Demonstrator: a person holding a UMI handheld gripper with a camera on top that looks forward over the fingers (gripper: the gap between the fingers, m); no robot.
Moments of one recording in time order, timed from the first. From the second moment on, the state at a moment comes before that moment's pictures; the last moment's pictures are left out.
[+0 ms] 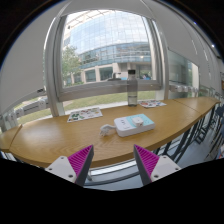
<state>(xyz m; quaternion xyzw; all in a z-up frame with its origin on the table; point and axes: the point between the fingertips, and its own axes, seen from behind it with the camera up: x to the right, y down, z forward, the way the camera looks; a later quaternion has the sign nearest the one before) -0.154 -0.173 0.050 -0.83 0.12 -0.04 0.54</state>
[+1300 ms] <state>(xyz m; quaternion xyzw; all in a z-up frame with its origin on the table) 0.181 -0.014 0.151 -0.79 0.14 -0.08 0.59</state>
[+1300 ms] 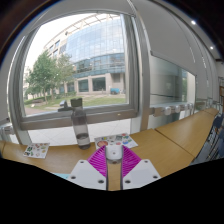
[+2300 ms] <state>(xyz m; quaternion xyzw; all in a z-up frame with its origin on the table) 0.161 -0.043 0.146 -0.78 0.10 -0.02 0.62</state>
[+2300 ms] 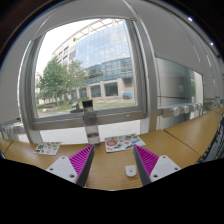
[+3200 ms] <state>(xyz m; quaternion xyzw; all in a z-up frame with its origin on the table) -0.059 -0.191 0.116 -0.81 0.03 -0.02 0.58</state>
